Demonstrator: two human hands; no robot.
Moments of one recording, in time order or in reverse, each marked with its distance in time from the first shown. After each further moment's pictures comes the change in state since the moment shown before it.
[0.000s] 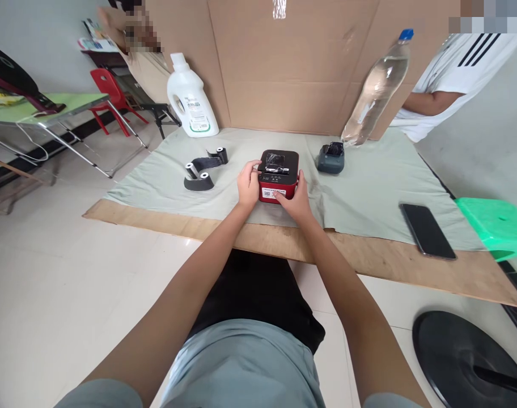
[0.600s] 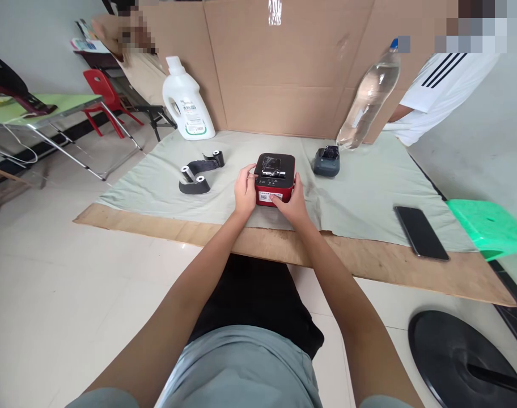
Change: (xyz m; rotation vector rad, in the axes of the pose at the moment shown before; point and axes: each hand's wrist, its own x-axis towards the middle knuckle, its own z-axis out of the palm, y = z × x) left_hand -0.014 0.010 -0.004 -0.010 0.008 0.010; right_hand -0.002 -0.012 -0.001 0.024 -0.012 0.028
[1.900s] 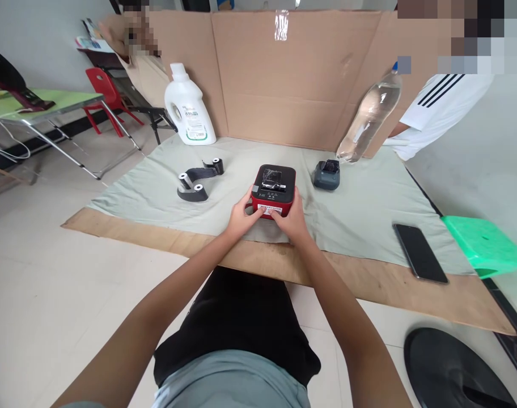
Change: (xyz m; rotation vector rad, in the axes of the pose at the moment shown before) left_hand -0.029 -0.018 -0.015 -0.147 -0.231 -0.137; right_hand -0.002 -0.014 -0.003 0.015 -0.032 -0.092
